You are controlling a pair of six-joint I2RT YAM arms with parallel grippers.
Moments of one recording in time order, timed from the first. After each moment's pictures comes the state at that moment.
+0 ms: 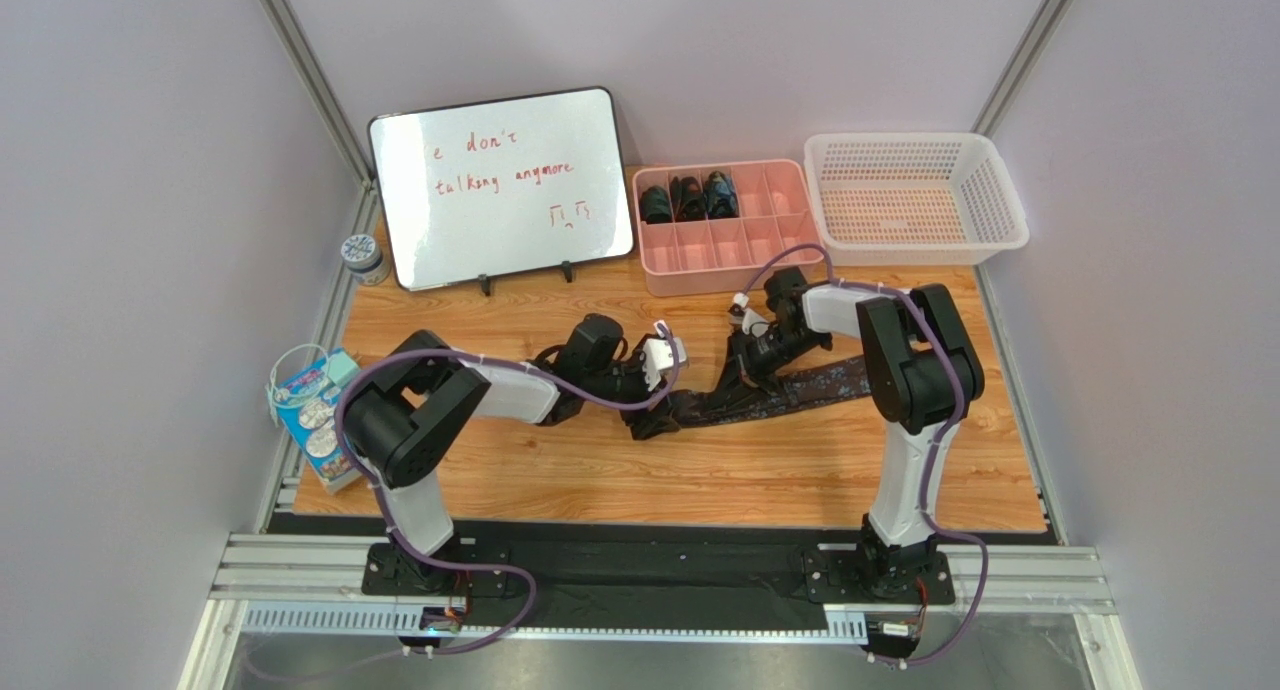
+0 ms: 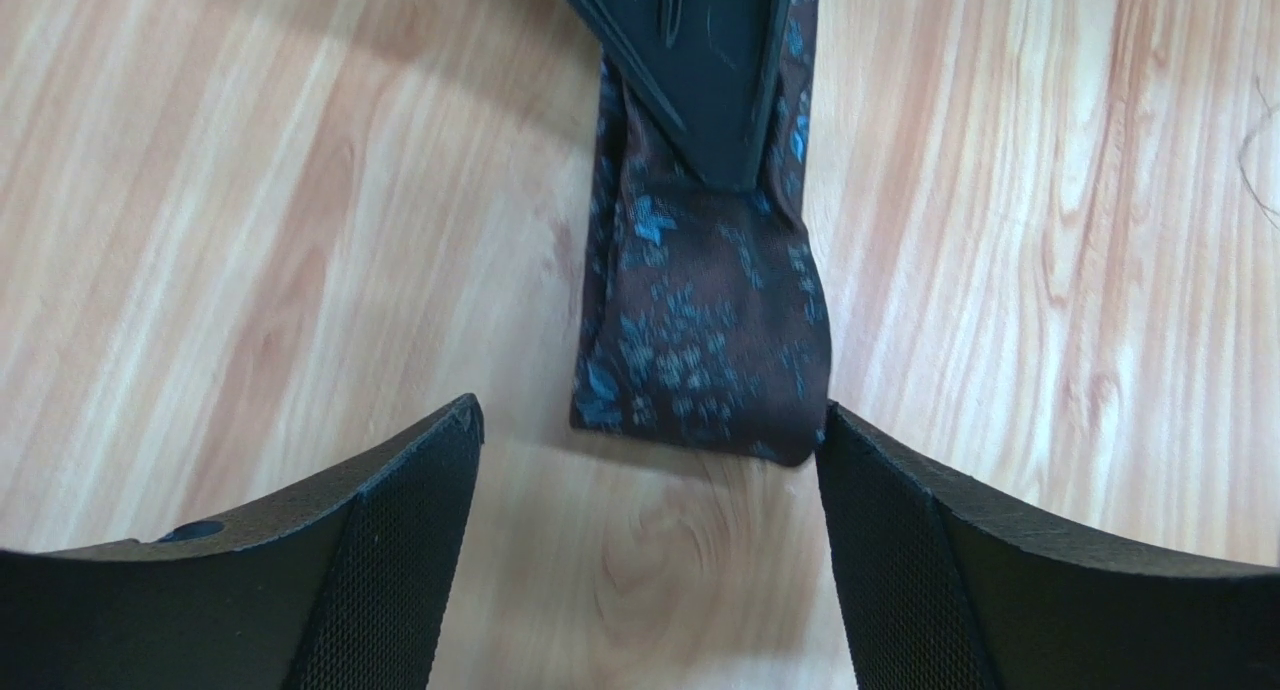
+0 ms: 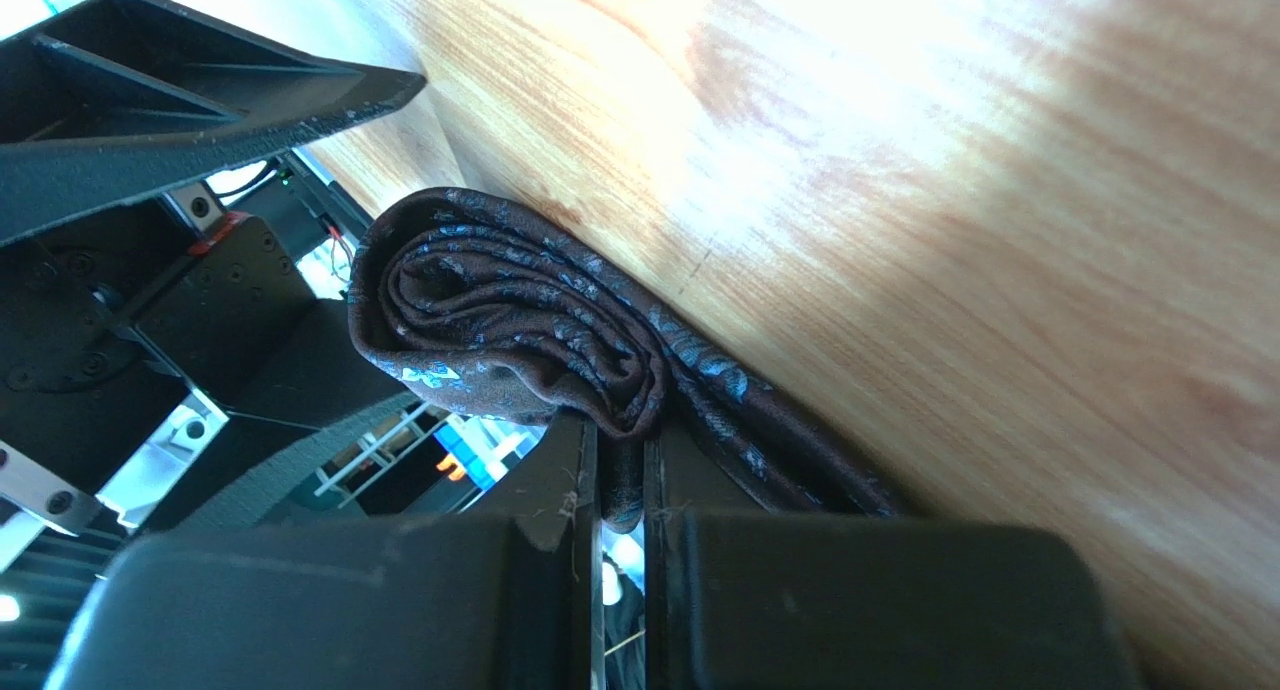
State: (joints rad) left arm -0.72 1.76 0.73 0.38 0.58 0.27; right arm 0.27 1.99 1.12 -0.67 -0.83 0.26
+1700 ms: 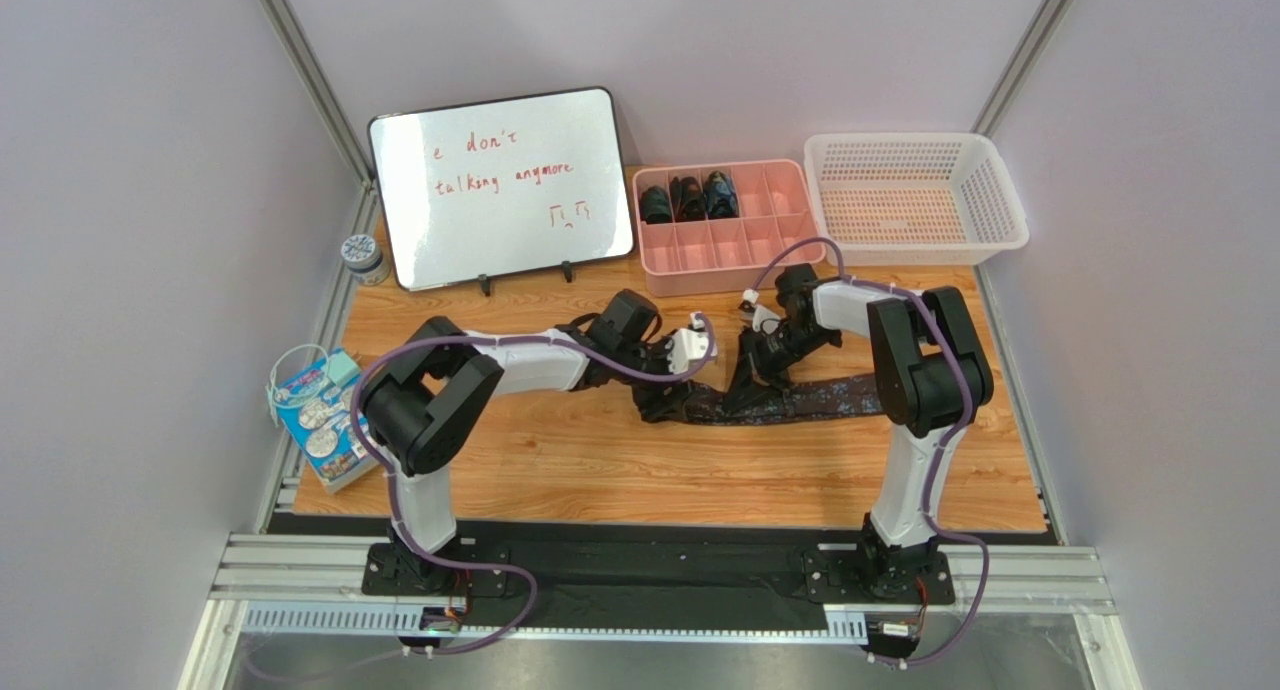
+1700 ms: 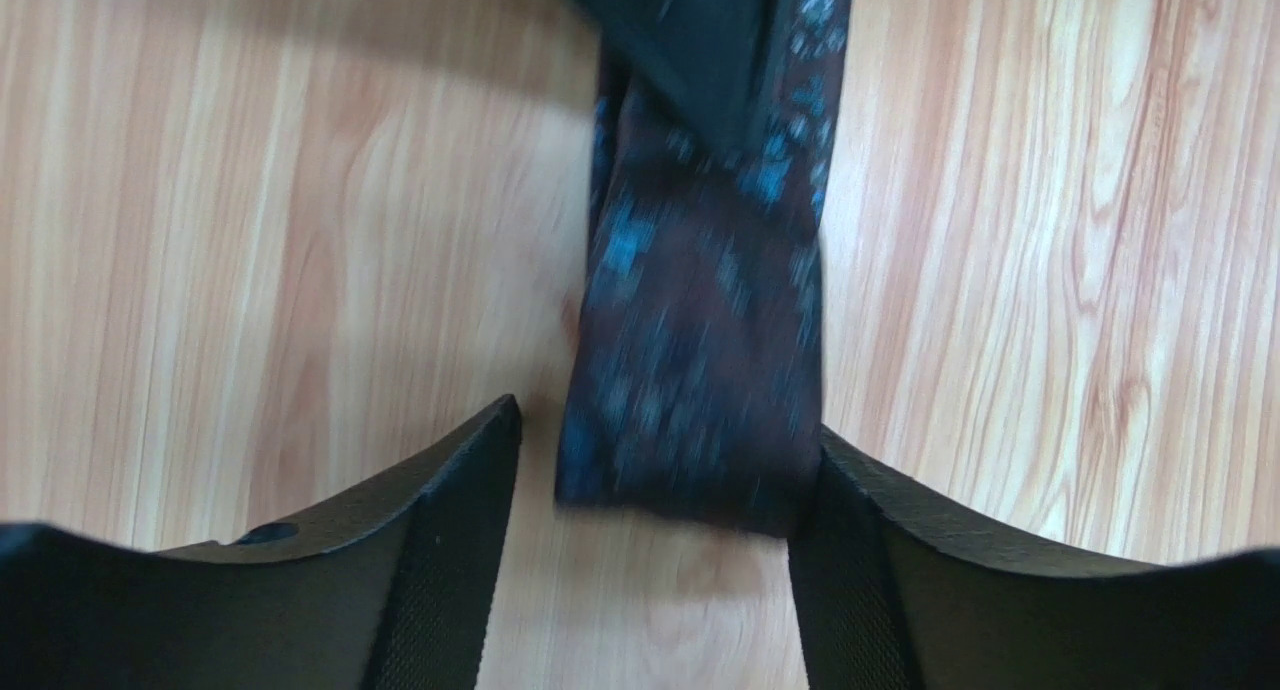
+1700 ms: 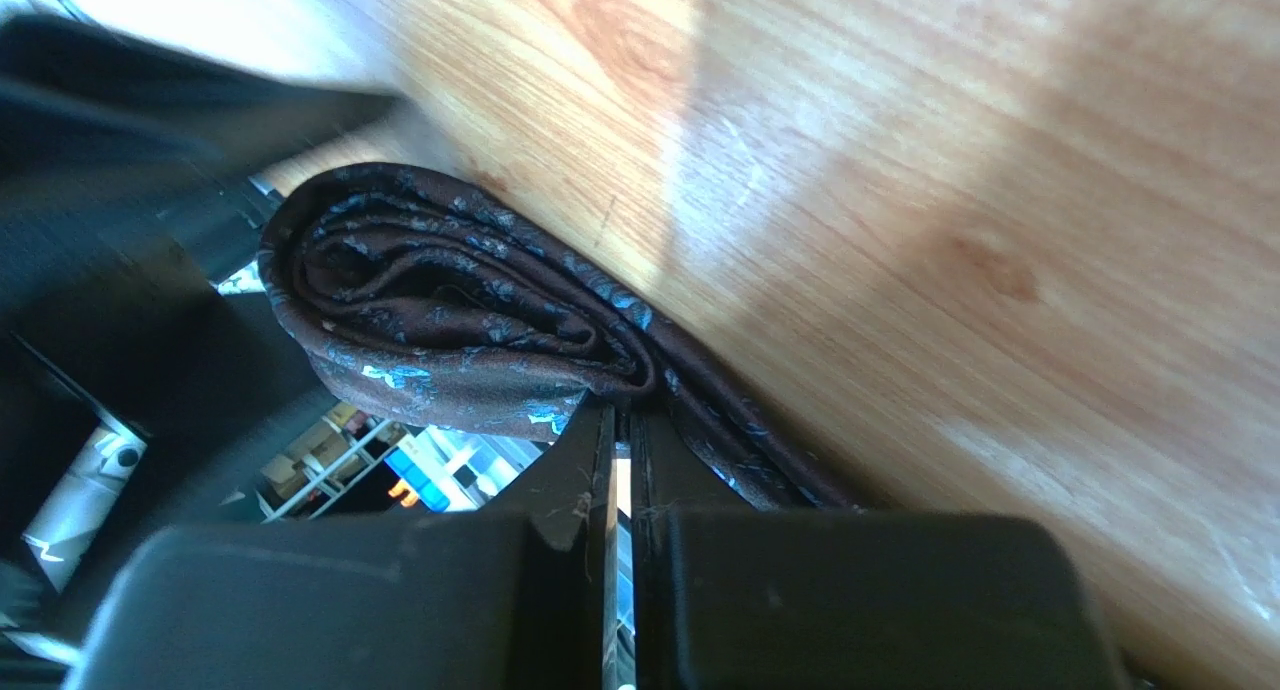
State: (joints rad) left arm -0.76 1.87 1.04 -0.05 0.55 0.44; right arm 0.24 1.96 1.13 -0.72 -0.76 0.18
